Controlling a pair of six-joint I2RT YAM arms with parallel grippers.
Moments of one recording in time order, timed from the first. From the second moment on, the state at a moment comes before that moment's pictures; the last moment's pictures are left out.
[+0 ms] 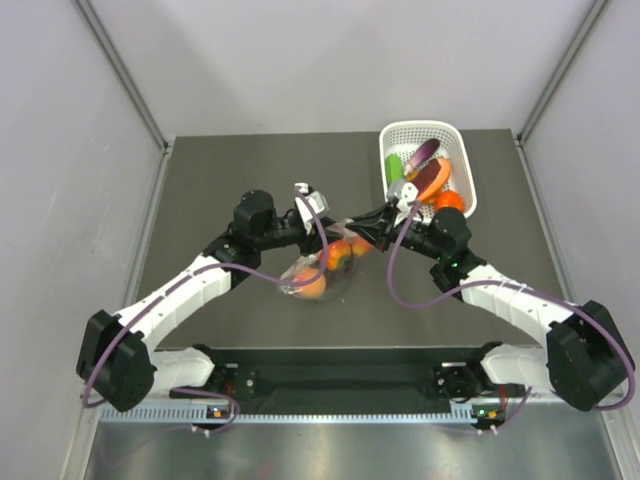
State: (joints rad) left arm -0.59 1.23 0.88 0.14 0.61 0.21; right arm 0.57 1.21 0.64 0.68 -0.57 0.07
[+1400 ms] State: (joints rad) left arm -0.57 1.33 1.10 -0.12 0.81 0.42; right arm 0.57 1.10 0.63 0.53 -0.64 -0.02
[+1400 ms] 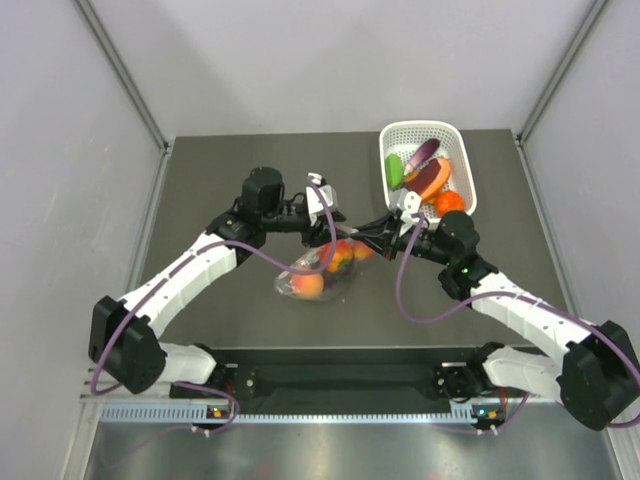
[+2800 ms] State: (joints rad) left arm -0.56 1.26 0.91 0.23 0.94 0.30; right arm 0.58 1.09 0.63 0.54 -0.63 -0.01
